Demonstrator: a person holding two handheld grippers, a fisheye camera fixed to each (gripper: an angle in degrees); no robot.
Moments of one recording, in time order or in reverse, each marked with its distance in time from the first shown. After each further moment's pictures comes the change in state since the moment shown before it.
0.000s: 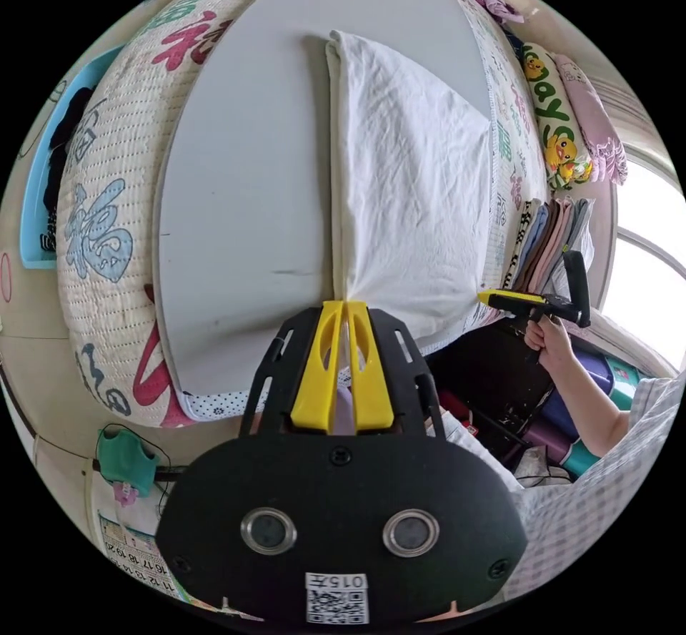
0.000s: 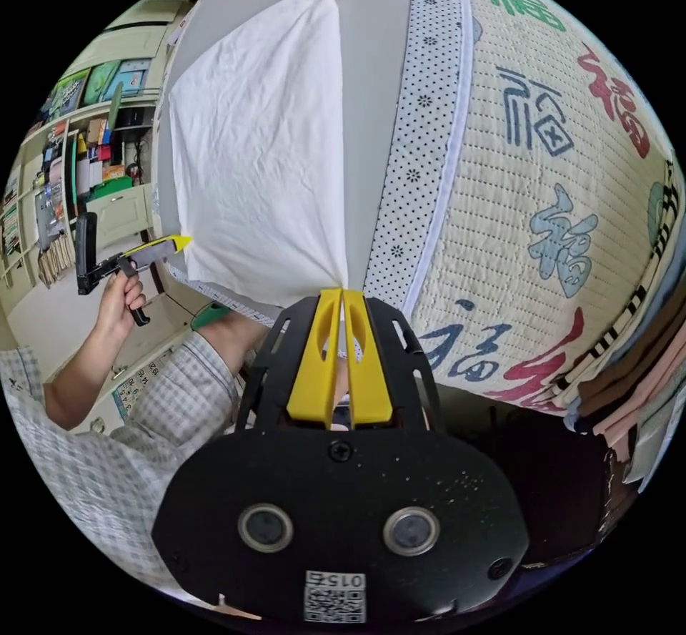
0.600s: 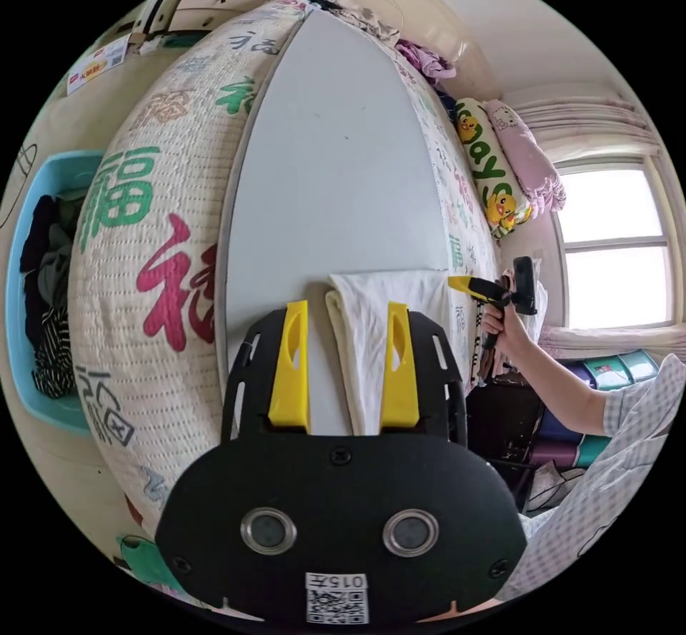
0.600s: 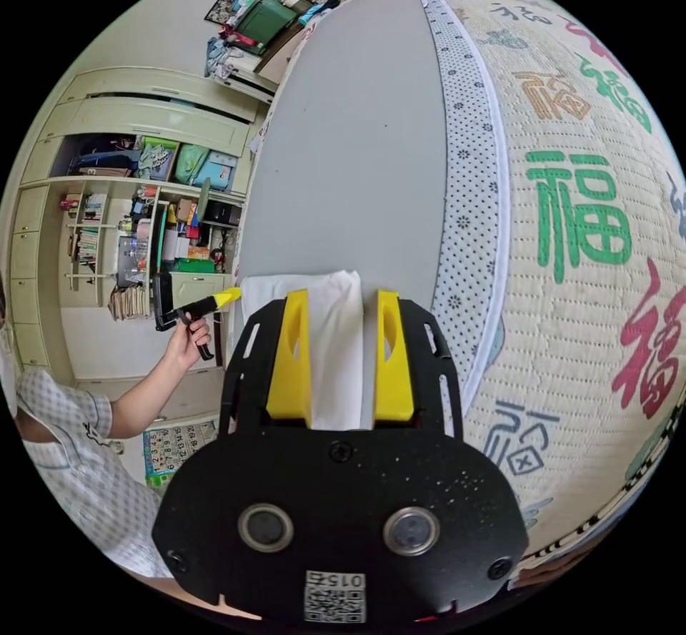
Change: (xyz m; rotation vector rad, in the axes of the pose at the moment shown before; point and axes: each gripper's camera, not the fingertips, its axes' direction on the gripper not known) left arm -0.011 -0.120 -0.027 0.334 0.147 0.180; right arm 0.177 -0.166 0.084 0.451 -0.288 -0.127
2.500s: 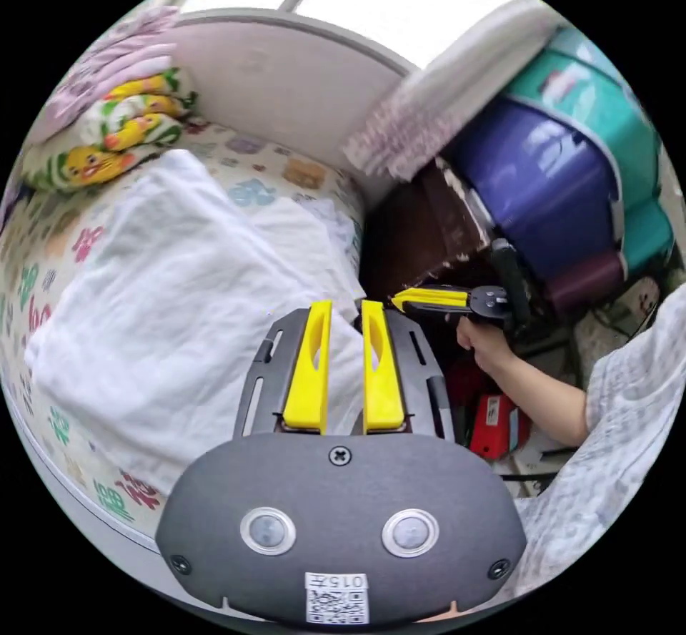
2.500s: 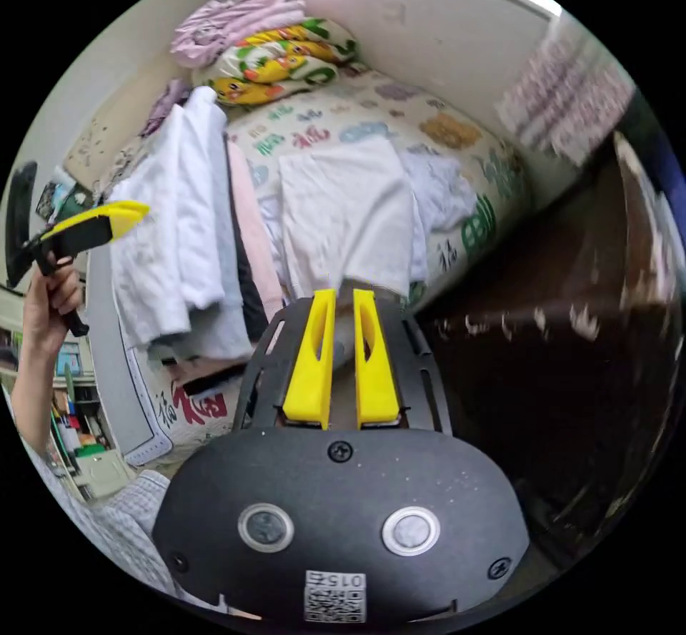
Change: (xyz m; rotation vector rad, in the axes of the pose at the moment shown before) left arm 0.931 0.206 0.689 -0.452 0.106 1.154; right arm 0.687 0.840 -0.237 0.515 0.642 0.660
